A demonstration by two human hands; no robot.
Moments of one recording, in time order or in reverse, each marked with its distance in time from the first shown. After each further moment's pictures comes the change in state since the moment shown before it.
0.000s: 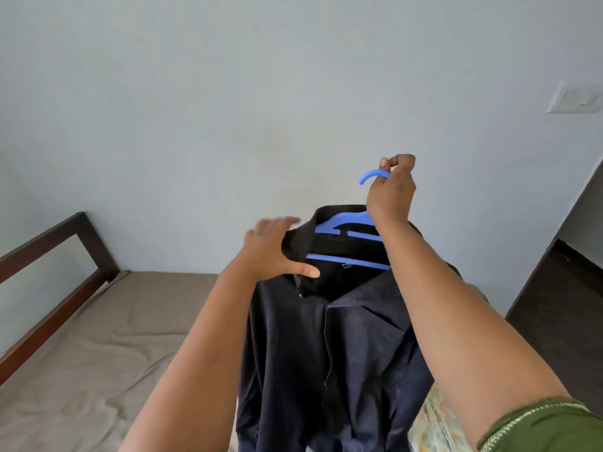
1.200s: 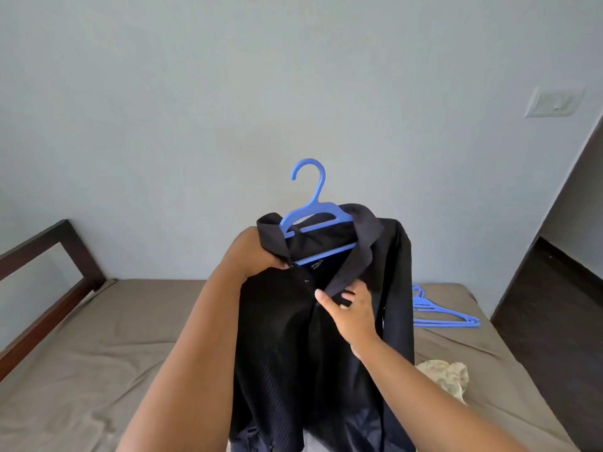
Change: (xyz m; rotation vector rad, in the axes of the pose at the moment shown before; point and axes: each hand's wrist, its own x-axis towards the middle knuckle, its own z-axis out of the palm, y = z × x) left_hand 0.009 -0.003 0.003 -0.434 -0.015 -0.272; right_hand -0.152 0.126 -0.024 -0.045 -0.370 0.435
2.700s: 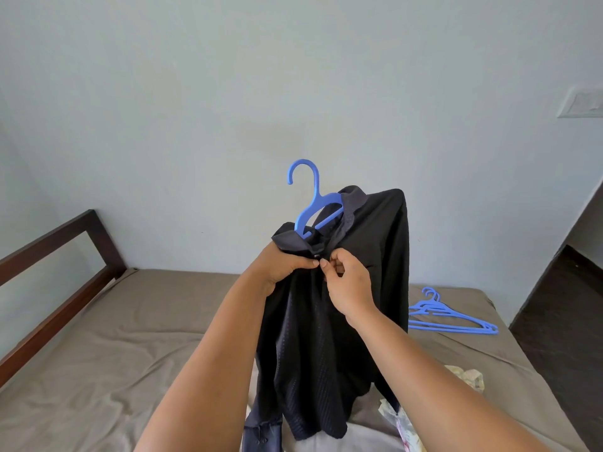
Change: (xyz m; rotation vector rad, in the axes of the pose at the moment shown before) left_hand -0.023 0.004 0.021 -0.470 -0.102 -0.078; right_hand -0.002 -0.075 0.022 -0.243 -0.052 -0.292
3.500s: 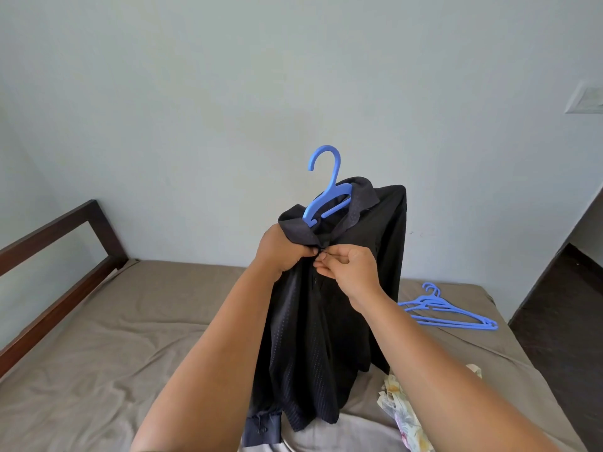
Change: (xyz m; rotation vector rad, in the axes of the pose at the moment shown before) left_hand 0.012 -0.003 0.001 0.225 0.236 0.056; right_hand 0.005 -0.007 -0.005 0.443 -0.137 0.173
